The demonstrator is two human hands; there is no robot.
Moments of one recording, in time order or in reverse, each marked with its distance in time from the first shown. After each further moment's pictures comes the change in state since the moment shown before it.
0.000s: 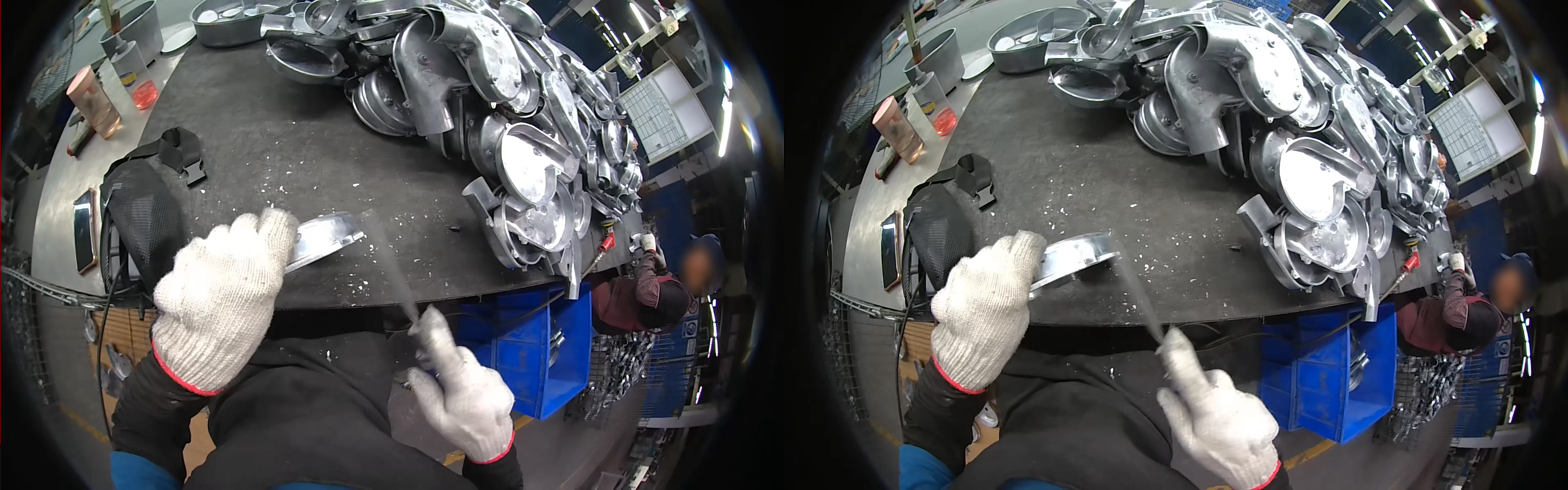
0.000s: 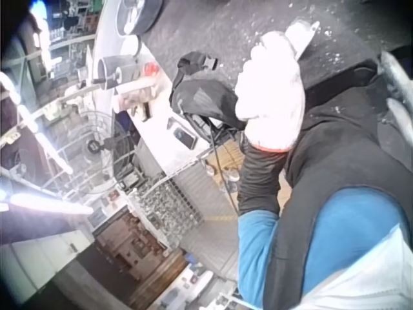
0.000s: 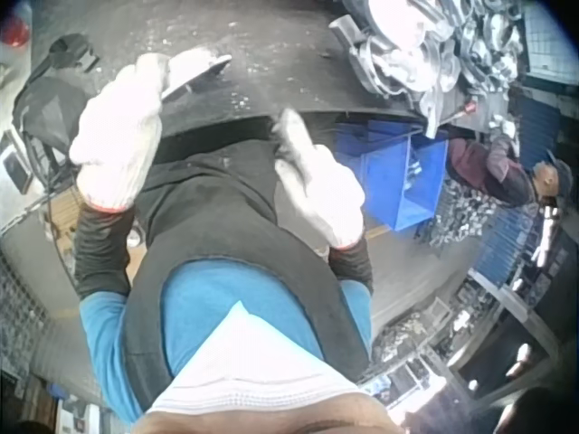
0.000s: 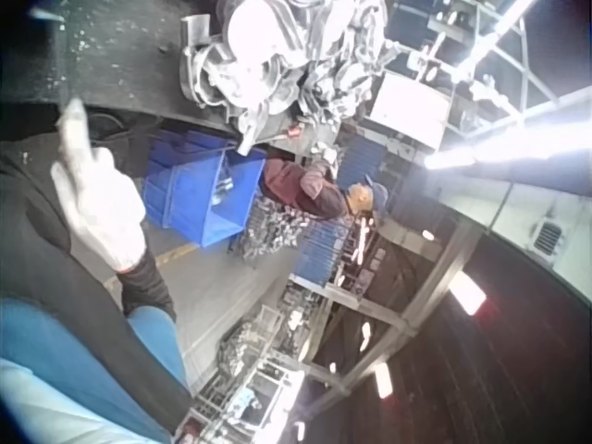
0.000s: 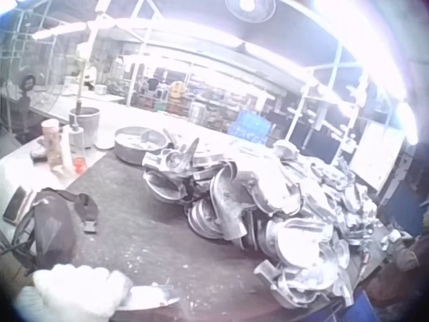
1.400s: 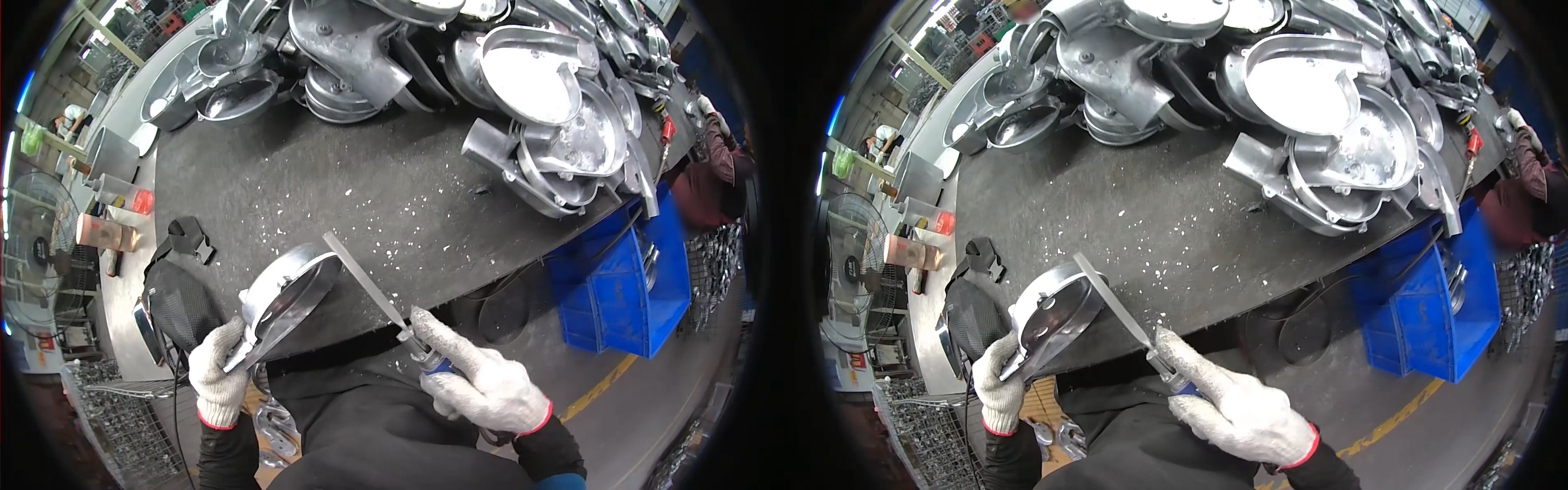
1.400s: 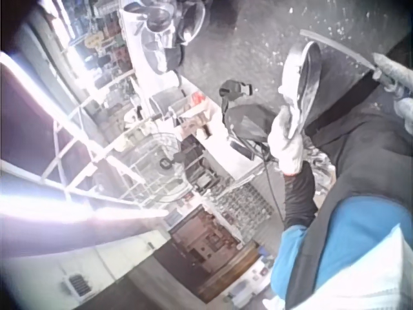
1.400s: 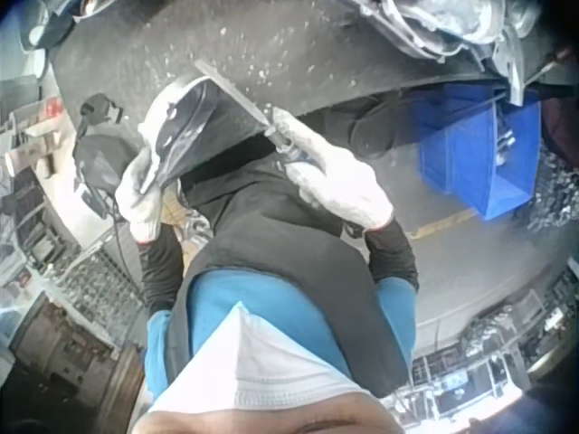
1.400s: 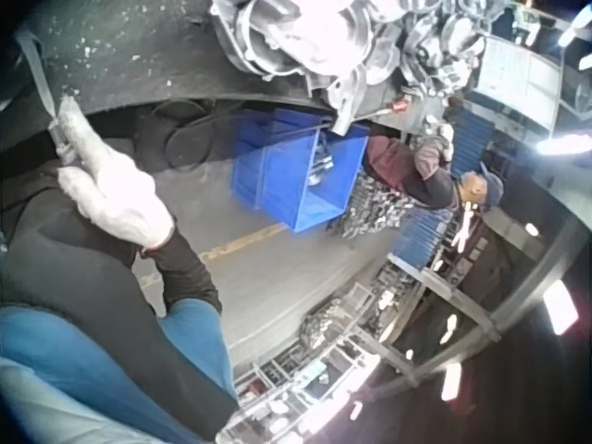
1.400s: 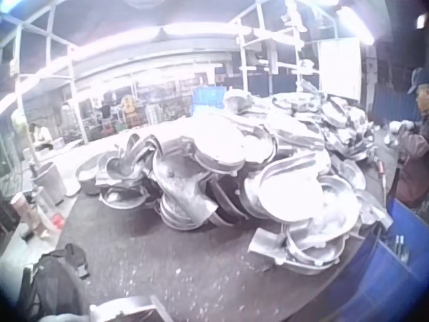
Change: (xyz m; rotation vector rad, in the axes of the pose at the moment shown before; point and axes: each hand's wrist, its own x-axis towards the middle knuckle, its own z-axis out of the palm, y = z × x) left_hand -0.068 -0.059 0.078 -0.632 0.019 -0.105; right_hand 0.031 0.055 0.045 1.173 -0.312 0.031
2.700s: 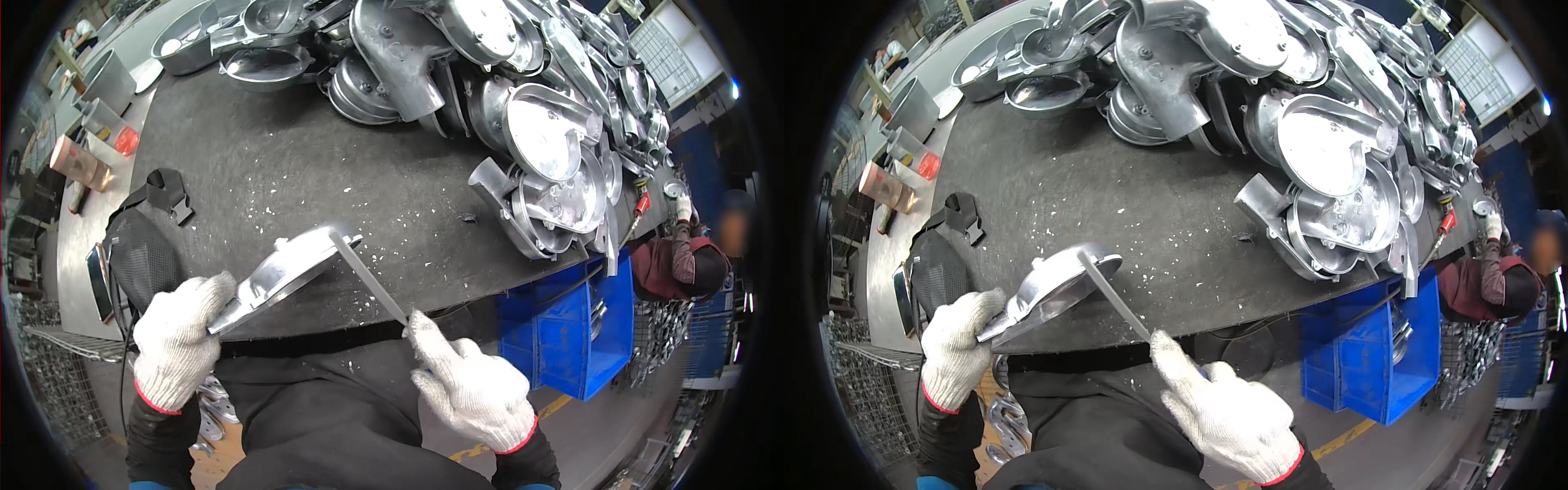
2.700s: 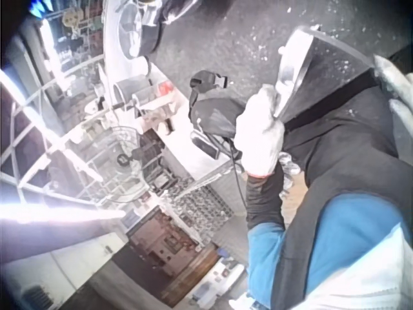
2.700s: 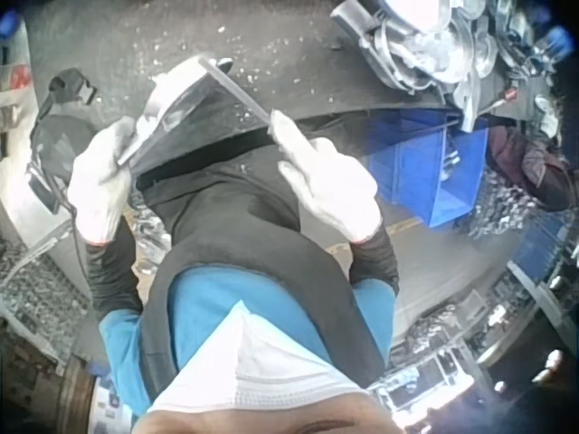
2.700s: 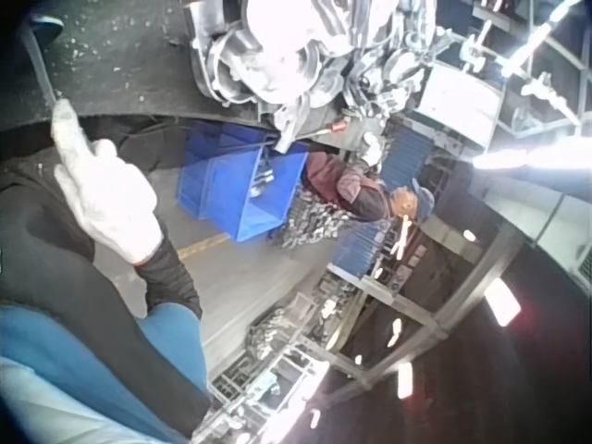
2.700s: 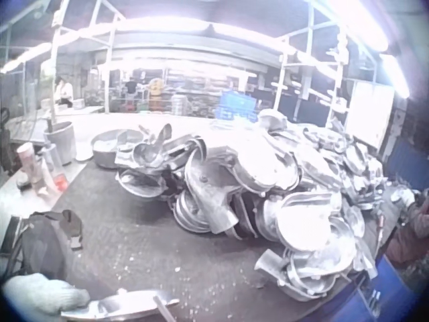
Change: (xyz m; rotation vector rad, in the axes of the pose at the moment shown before) left_hand 0.060 0.062 -0.029 0.205 -0.171 -0.008; right_hand -0.005 -0.045 0.004 -1.102 0.166 -0.015
